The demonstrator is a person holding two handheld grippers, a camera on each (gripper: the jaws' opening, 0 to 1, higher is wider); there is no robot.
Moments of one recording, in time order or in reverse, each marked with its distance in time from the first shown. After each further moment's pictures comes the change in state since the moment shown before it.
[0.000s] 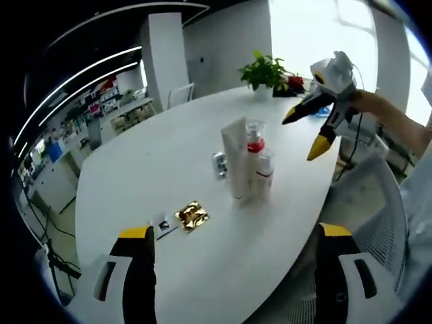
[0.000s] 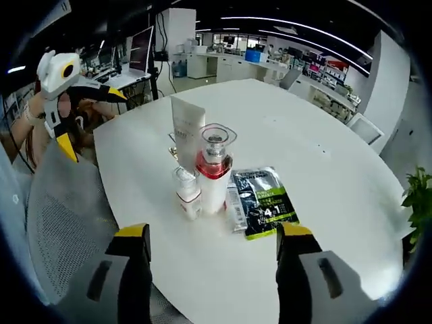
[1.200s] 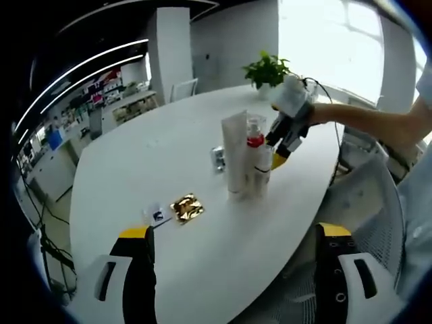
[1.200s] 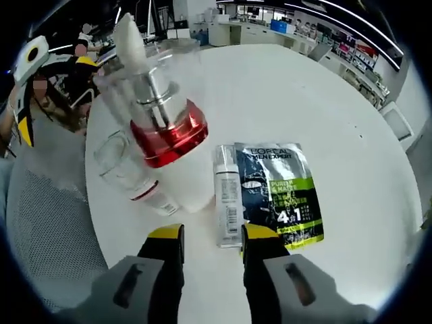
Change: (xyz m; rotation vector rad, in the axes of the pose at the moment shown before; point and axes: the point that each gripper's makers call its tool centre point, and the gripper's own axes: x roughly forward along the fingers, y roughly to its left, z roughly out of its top) left arm 0.001 -0.005 -0.011 -0.059 0.012 -0.005; right arm 0.091 -0.022 -0.028 -0.057 0.204 0.149
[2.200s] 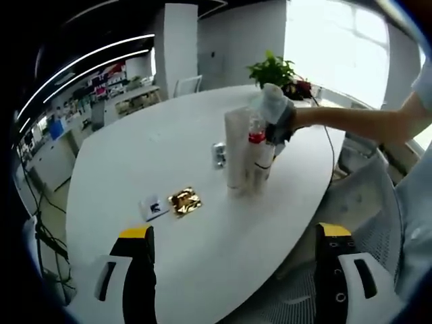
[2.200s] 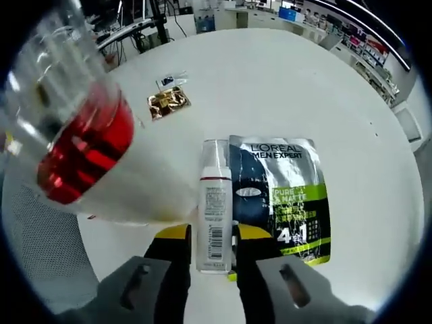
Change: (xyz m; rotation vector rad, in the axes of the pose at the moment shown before) left arm -0.001 -0.001 -0.009 -0.054 0.004 -0.001; right arm 0.032 -0.012 0.000 -0.016 0.087 0.048
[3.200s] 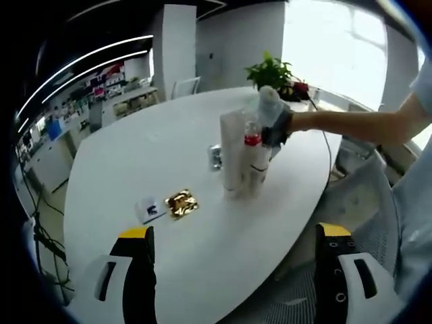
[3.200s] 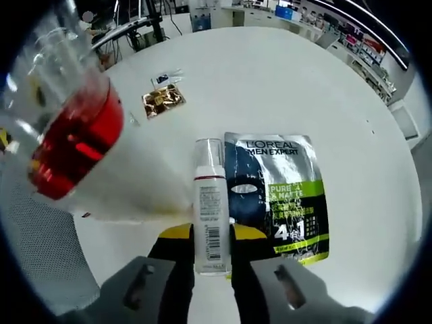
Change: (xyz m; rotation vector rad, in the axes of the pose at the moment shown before) left arm 0.000 -0.006 0.004 0.007 -0.013 -0.019; right arm -0.002 -0.003 -0.006 0.013 0.006 -0.029
